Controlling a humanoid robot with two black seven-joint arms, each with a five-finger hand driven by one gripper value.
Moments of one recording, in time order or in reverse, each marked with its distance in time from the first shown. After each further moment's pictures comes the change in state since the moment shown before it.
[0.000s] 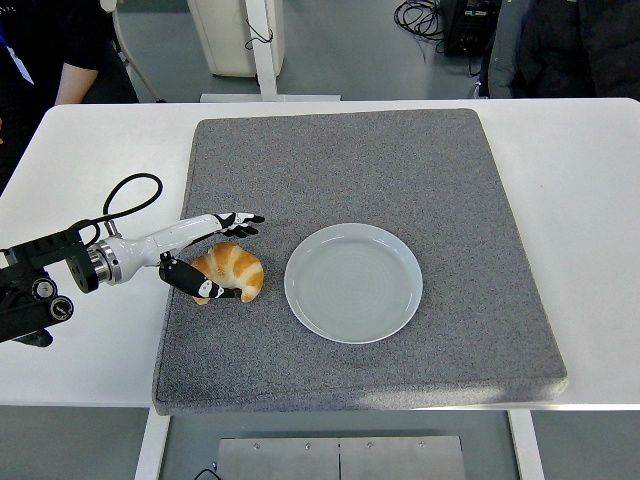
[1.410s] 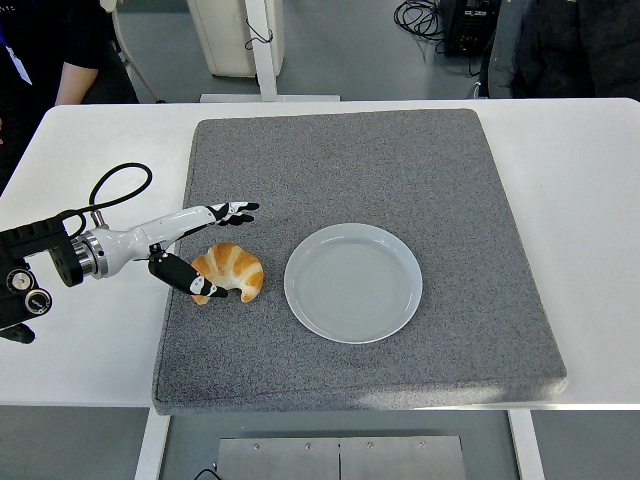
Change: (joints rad) left arm -0.048 0.095 -0.002 -0.141 -0.026 -0.035 0.061; right arm 0.000 0.000 0.001 0.003 0.000 0.002 0.000
